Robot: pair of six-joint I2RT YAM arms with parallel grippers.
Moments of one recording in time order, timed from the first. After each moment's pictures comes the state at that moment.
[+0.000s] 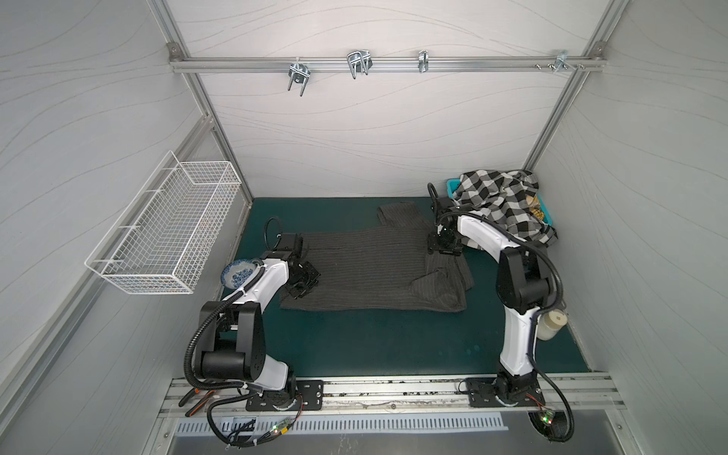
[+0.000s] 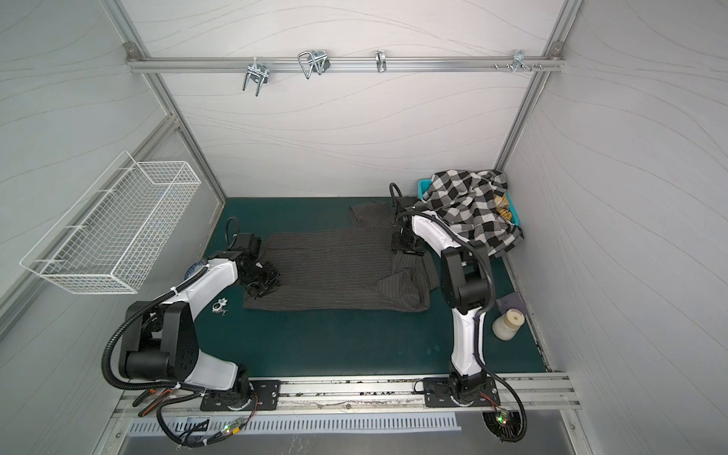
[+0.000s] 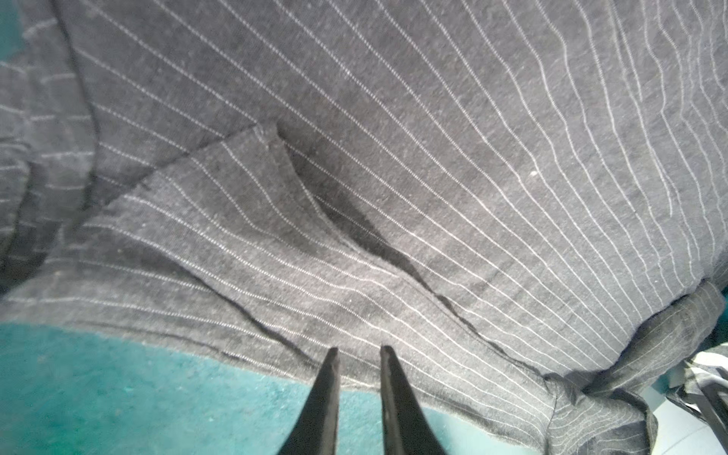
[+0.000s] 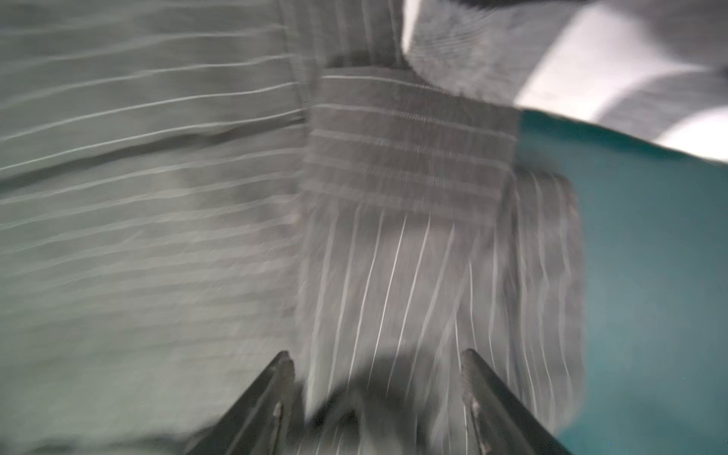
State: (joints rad) left arm -0.02 1.48 0.93 -0.77 0.22 -0.80; right arm 0.37 2.09 1.70 -1.01 0.04 0.37
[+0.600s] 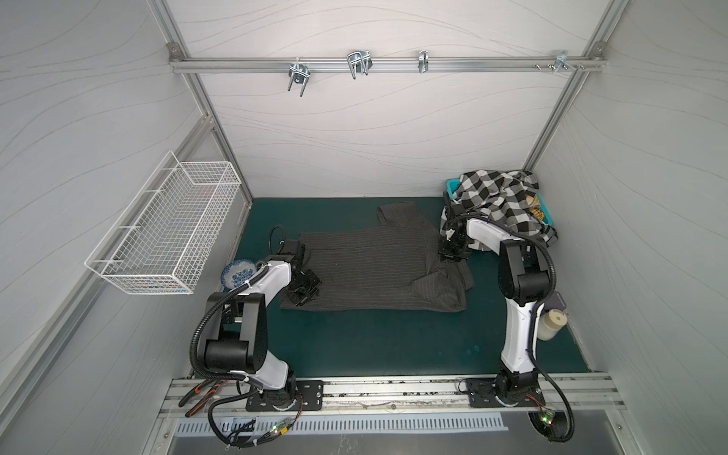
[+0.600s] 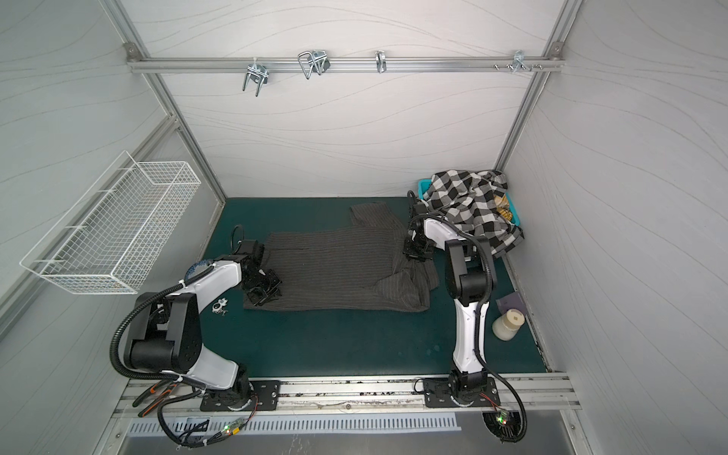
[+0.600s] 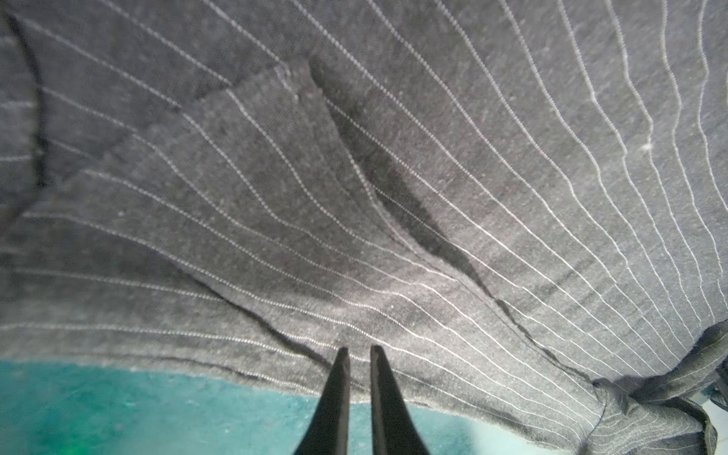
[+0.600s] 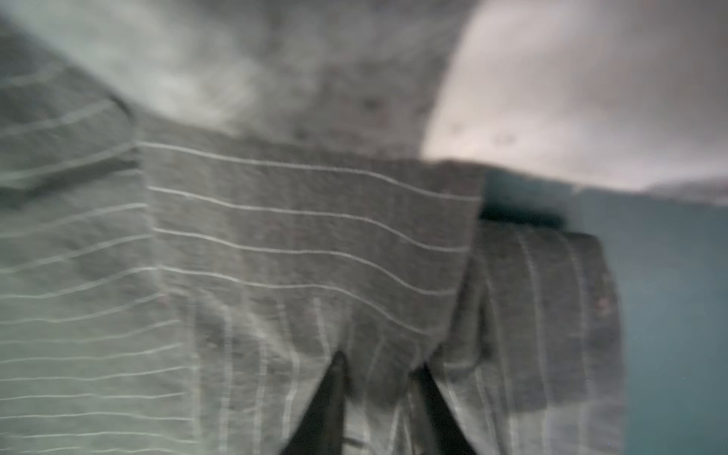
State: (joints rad) left arm -0.02 1.54 0.88 -0.76 0.24 -0.78; right arm 0.24 2.11 1.58 -0.86 -0.12 0.35
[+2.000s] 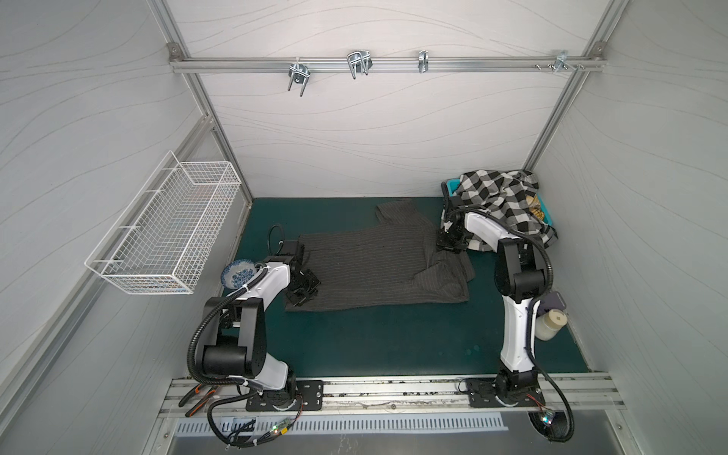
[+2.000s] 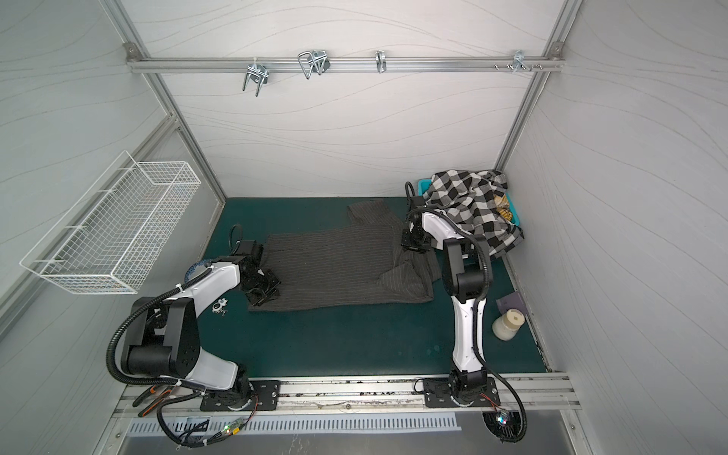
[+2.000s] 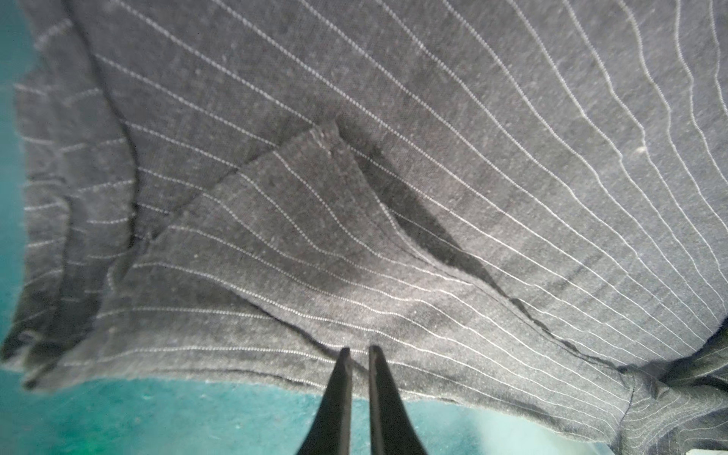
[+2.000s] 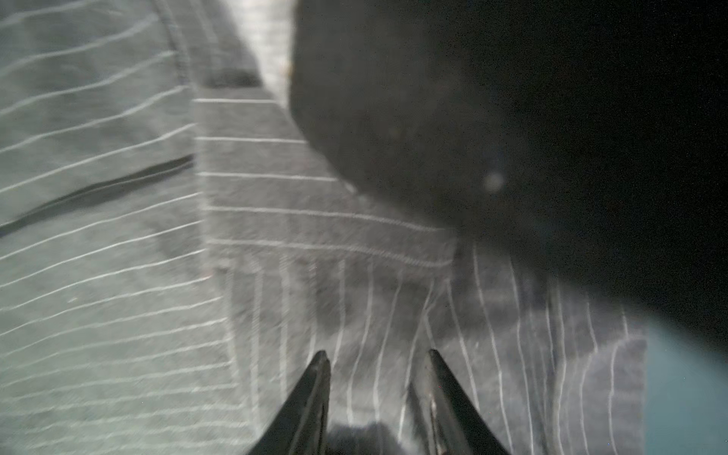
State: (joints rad) left arm -0.02 1.50 0.87 -0.76 0.22 -0.77; right arm 0.24 2.17 1.73 -0.93 -0.09 0.33
